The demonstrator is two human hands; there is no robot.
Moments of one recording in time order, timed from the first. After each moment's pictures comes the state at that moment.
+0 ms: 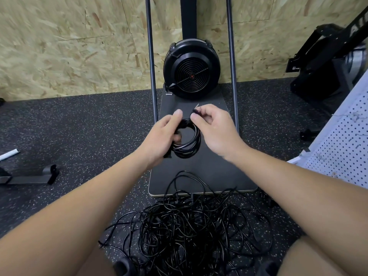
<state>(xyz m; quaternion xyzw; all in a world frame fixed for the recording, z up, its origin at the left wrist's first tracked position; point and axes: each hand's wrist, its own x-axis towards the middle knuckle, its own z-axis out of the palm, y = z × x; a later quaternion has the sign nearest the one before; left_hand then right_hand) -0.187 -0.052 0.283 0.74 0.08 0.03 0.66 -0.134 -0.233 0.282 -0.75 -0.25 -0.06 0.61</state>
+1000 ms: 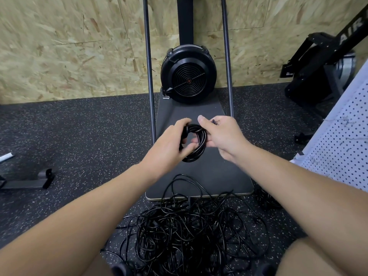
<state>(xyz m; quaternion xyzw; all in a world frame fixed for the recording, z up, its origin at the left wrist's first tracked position) -0.198 -0.064 0.270 0.93 -0.12 0.17 0.30 -0.132 -0.248 0.295 -0.68 -0.05 0.11 0.72</state>
